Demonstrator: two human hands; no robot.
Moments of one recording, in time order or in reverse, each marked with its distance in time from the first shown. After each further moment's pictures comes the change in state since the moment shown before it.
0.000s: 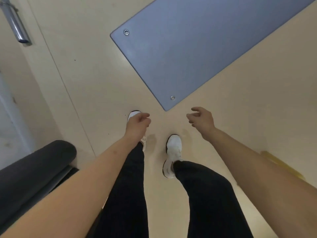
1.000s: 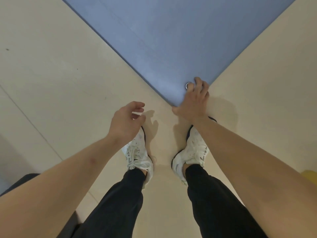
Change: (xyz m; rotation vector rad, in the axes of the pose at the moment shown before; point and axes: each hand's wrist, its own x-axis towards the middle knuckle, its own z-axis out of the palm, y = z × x) left_hand 0.284 -0.087 0.048 0.469 0.004 0.191; right_hand 0.322 0.124 0.195 -0.727 0.272 -0.330
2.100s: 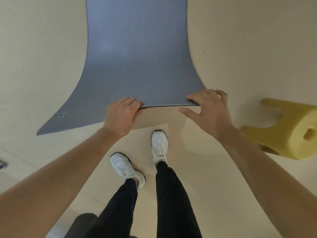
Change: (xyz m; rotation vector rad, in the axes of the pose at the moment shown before) left_hand -0.143 0.380 0.041 0.947 0.032 1.213; right_hand -0.196 0.239 -0.421 0.308 0.207 0.105
